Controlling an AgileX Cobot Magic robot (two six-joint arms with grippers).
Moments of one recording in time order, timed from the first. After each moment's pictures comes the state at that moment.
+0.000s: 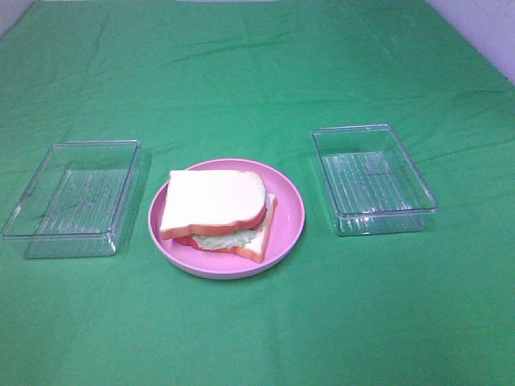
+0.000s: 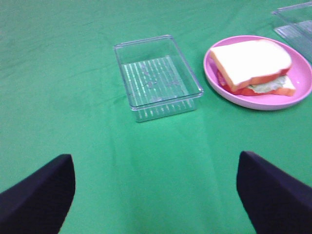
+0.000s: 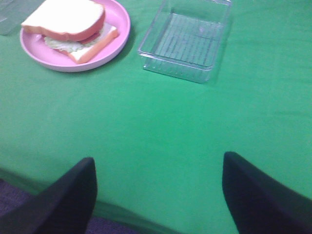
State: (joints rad) left arm -0.26 0.00 -0.50 0.05 1.05 -0.06; right arm 0.27 0.12 -0.51 0.09 1.07 -0.12
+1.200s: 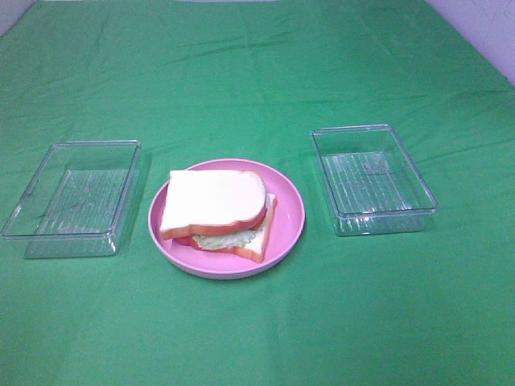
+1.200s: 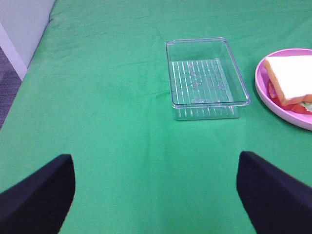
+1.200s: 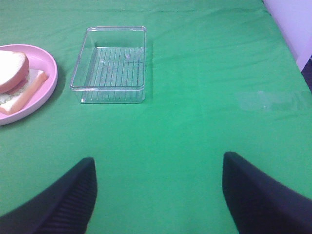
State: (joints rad) left arm -0.05 0.00 -0.50 0.05 1.05 -0.06; right arm -0.01 -0.01 -0.51 0.10 1.07 -0.12
